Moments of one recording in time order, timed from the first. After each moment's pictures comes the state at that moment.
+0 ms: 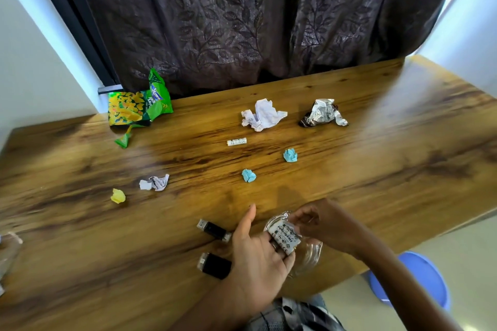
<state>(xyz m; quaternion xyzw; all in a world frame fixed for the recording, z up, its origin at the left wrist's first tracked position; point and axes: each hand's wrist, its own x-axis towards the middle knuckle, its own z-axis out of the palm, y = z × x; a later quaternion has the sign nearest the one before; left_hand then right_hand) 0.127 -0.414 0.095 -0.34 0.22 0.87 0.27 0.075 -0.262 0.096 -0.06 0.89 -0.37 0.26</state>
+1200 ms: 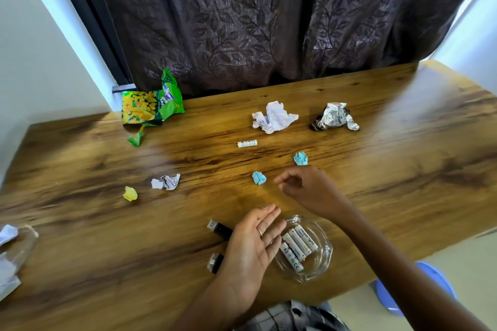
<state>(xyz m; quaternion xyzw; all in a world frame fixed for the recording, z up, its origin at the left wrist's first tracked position) 0.120 -0.436 0.108 -0.29 0.39 0.85 0.21 0.026 -0.304 0.102 -0.14 0.91 -0.36 0.13</state>
